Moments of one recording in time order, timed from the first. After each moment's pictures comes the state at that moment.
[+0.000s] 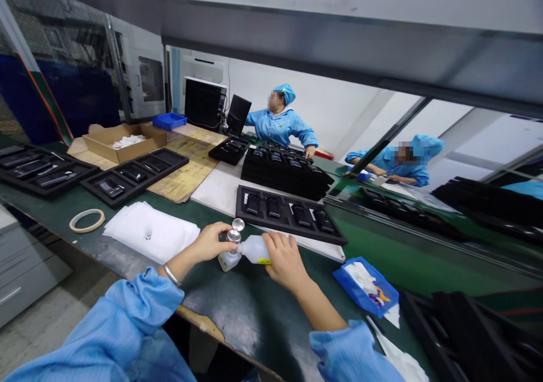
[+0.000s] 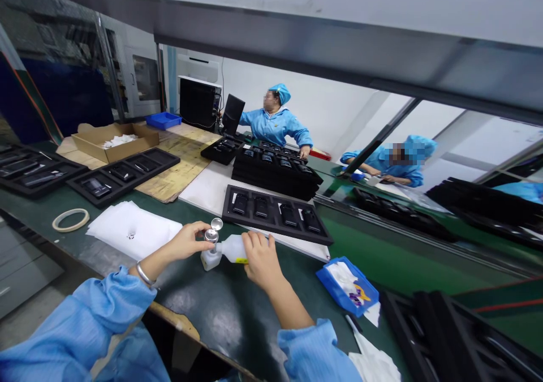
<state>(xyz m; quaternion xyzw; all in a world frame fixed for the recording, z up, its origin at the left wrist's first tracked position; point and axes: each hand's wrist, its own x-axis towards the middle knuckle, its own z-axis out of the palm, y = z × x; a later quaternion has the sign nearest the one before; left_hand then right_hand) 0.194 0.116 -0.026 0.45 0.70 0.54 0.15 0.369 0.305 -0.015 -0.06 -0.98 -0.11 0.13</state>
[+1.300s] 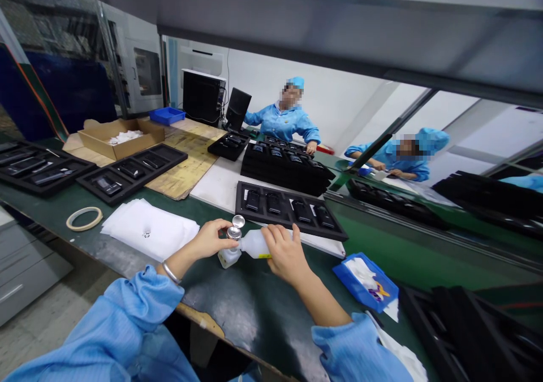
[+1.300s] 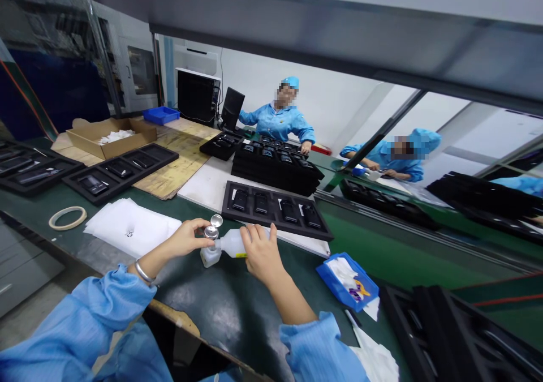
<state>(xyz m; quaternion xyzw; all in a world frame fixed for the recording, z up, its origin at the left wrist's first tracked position) 0.193 0.119 -0.025 0.43 0.68 0.56 0.18 0.366 0.302 0.000 -0.04 -0.98 -0.12 0.12</state>
